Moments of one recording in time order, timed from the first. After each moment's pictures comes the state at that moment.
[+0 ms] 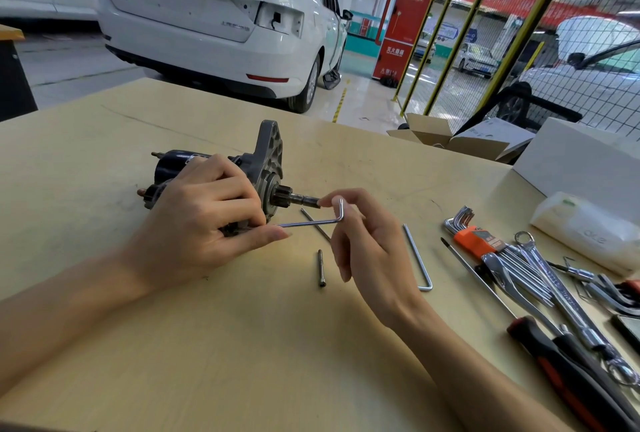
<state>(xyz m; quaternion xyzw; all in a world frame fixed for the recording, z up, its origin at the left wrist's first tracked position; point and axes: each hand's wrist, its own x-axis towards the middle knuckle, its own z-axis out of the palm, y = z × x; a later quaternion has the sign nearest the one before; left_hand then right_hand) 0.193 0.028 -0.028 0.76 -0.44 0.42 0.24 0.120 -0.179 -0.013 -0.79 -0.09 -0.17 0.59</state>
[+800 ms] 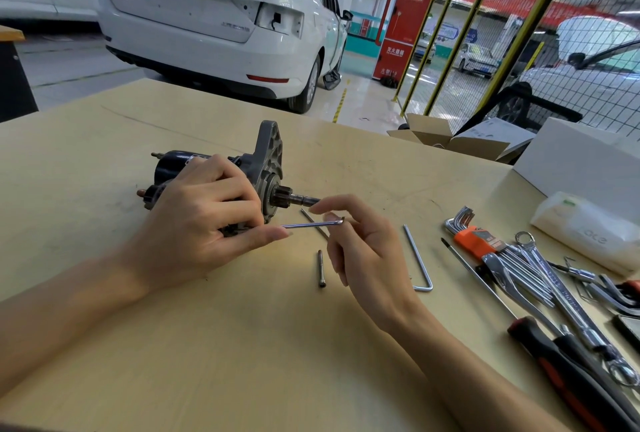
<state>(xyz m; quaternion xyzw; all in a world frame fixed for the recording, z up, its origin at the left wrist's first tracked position) 0.191 0.027 -0.027 0.76 -0.44 0.41 0.25 0.120 -0.178 -0.016 -0.80 -0.09 -0.16 0.57</state>
